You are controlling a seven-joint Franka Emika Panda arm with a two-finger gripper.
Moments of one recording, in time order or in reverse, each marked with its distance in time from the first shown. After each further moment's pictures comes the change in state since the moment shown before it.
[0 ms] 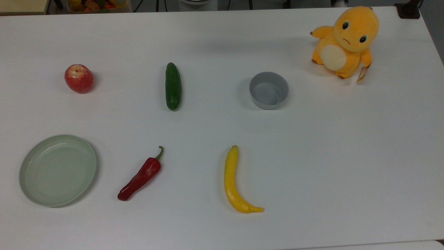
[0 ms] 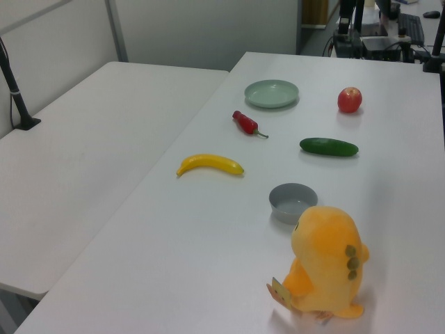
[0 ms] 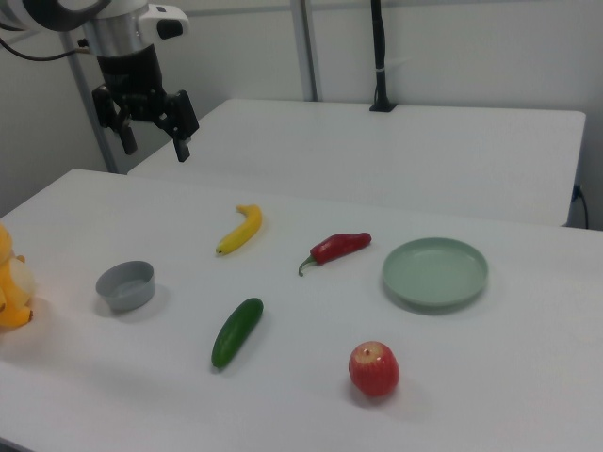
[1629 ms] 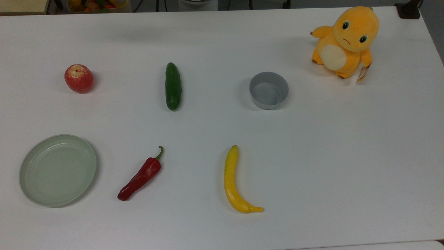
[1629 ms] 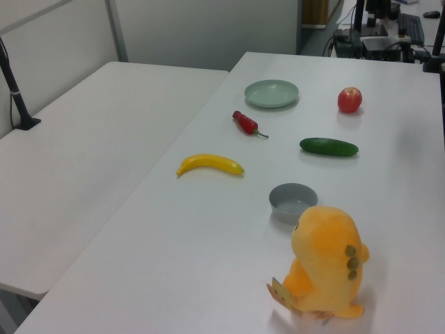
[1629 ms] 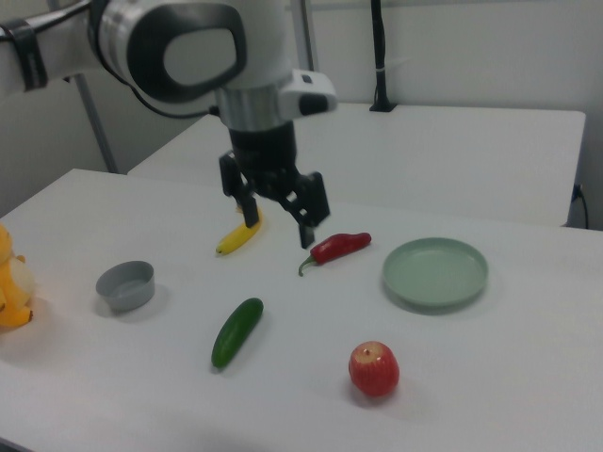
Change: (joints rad) arm -0.009 0.006 -0.407 -0.126 -0.028 0.077 -0.167
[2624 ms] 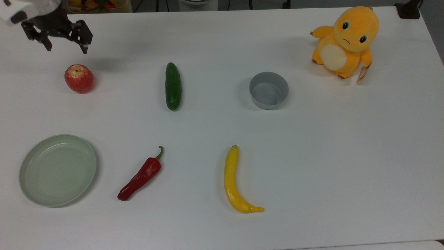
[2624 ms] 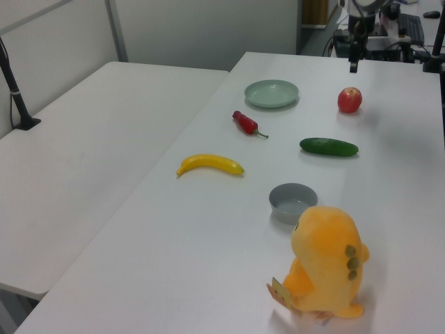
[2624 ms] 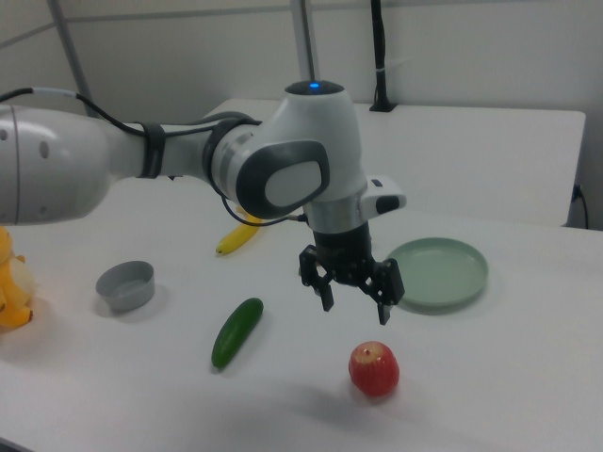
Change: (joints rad) arm -0.005 0.268 -0.068 -0.109 0.005 0.375 -0.185
